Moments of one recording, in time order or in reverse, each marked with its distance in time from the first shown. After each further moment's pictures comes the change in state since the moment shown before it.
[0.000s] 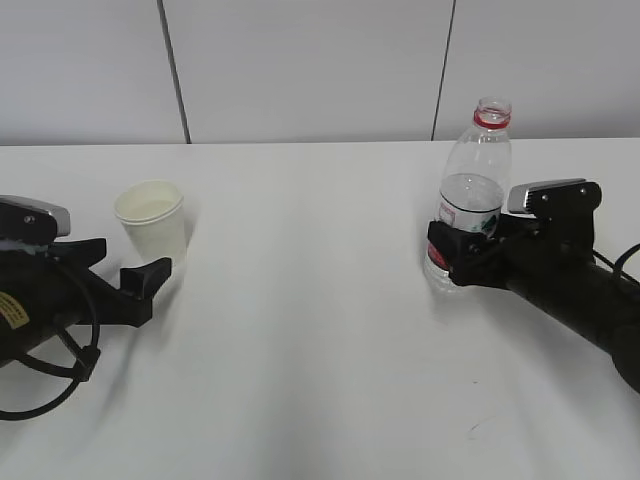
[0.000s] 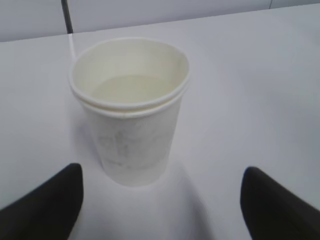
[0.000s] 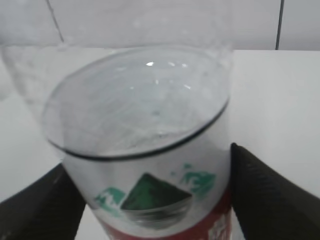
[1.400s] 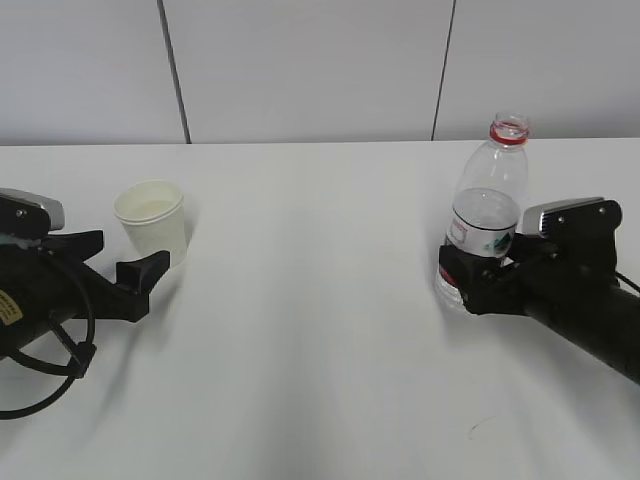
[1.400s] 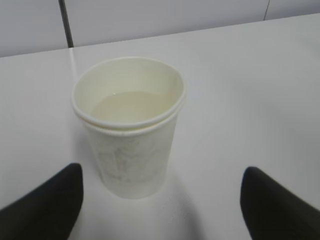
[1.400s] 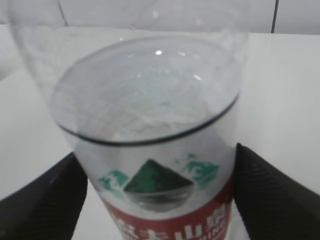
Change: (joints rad) left arm 0.000 -0.039 0.013 0.007 -0.001 0.000; right arm 0.000 -0.064 0.122 0.009 -0.009 -0.049
